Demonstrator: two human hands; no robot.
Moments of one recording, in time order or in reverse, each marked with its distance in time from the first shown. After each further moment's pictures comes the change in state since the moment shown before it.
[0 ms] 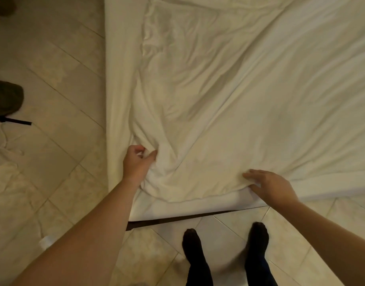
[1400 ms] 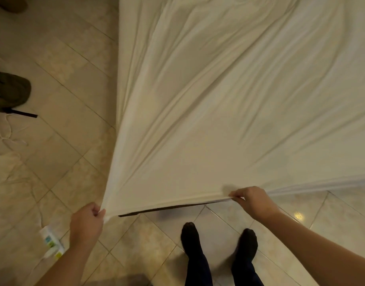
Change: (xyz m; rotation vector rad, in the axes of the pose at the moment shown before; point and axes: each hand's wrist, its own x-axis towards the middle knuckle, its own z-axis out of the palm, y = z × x) left_hand -0.126 -0.154 -0.163 0.565 0.217 0.007; right_hand -0.070 -0.053 0.042 0.082 -0.113 -0.056
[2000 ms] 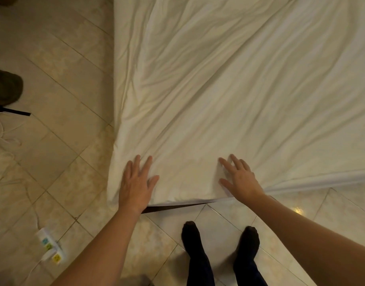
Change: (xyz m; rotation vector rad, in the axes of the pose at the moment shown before) left_hand 0.034 0.101 0.082 0.276 -0.192 0.477; right_hand 0.054 -0.030 0.012 -0.111 0.053 0.043
